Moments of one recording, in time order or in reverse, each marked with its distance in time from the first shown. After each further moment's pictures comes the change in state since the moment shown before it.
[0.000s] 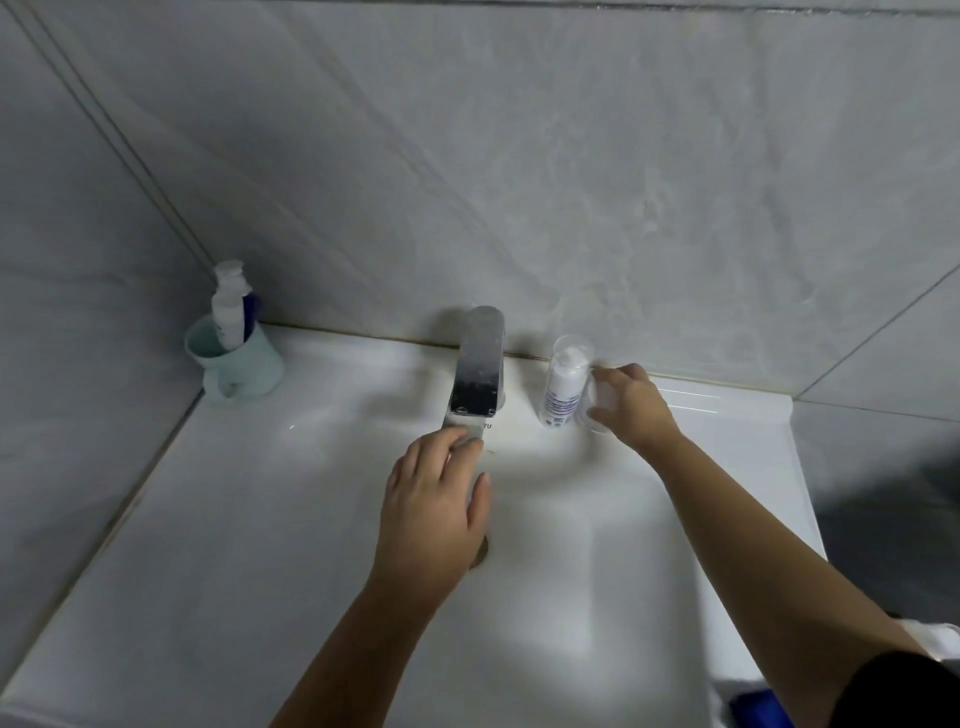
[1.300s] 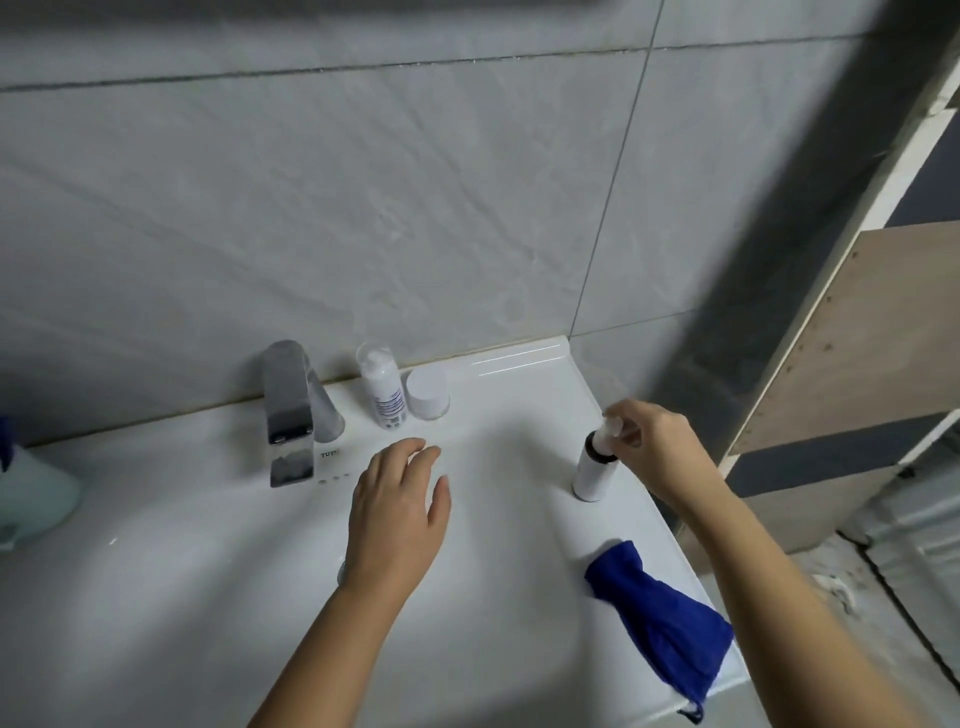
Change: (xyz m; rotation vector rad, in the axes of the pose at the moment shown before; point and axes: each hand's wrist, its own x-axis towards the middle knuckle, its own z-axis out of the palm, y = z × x) left_hand -0.011 0.075 0.025 -0.182 -0.232 0.245; right_hand -0.223 0.049 -0.103 -0.057 0.380 0.268
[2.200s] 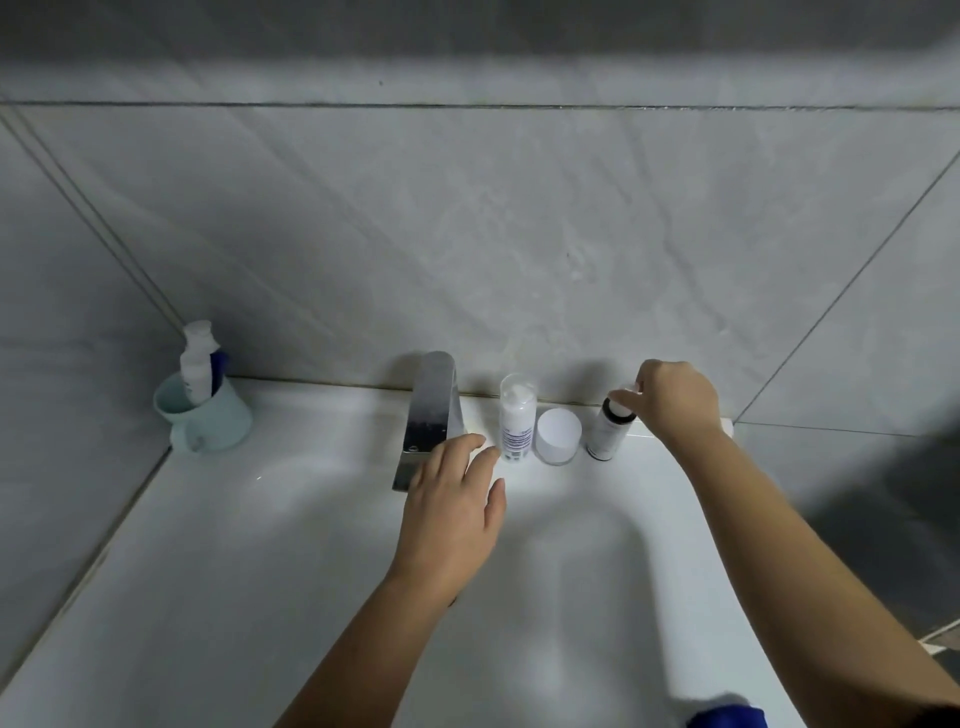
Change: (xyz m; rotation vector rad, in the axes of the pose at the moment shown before) left_hand 0.030 -0.038 -0.022 0.206 0.195 -0.114; right_hand 0.162 -0.109 0.061 -0.264 -0.095 -0.146
